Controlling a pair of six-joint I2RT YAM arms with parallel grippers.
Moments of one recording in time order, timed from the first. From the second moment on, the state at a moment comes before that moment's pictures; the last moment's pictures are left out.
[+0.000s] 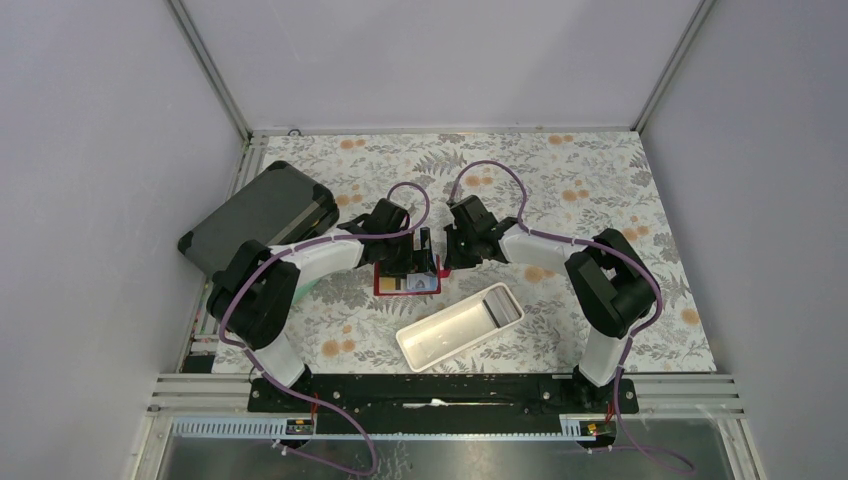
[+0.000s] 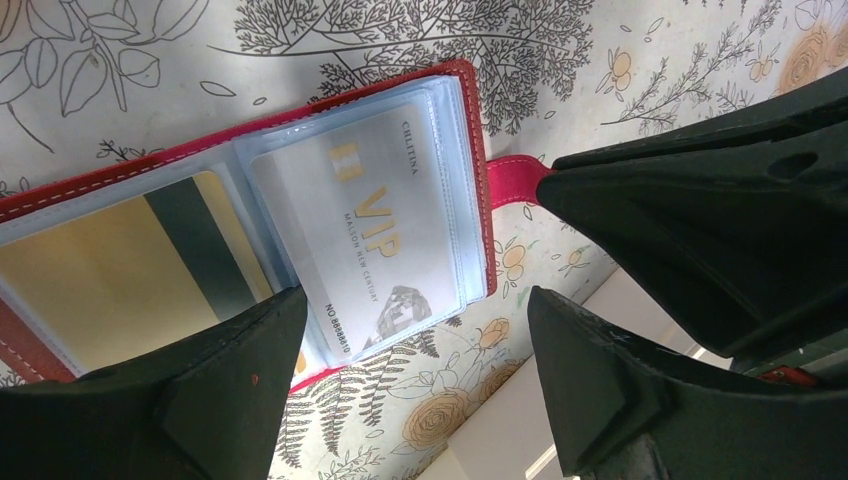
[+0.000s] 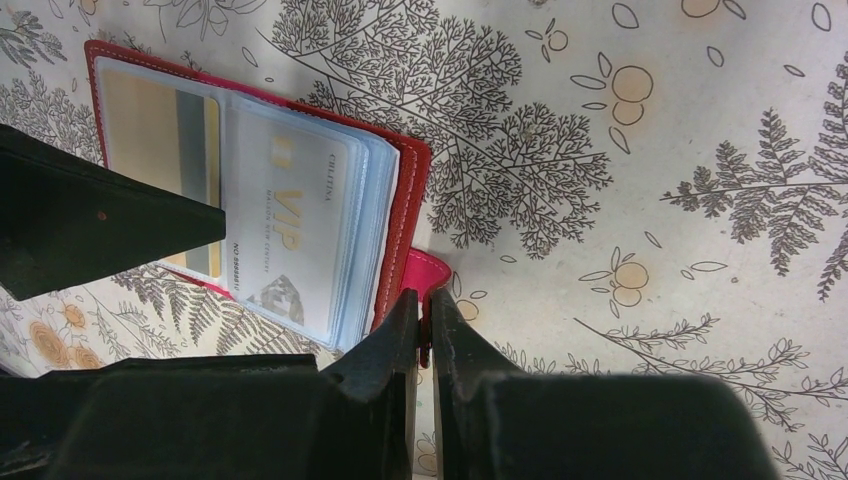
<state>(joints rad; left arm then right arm) -0.59 1.67 0.96 -0.29 0.25 -0.60 0.67 1.80 1.08 -0.26 -0.12 0.52</state>
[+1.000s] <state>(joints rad) -0.62 1.64 0.96 -0.25 0.25 -0.56 0.68 1.78 1.08 -0.29 -0.09 0.52</state>
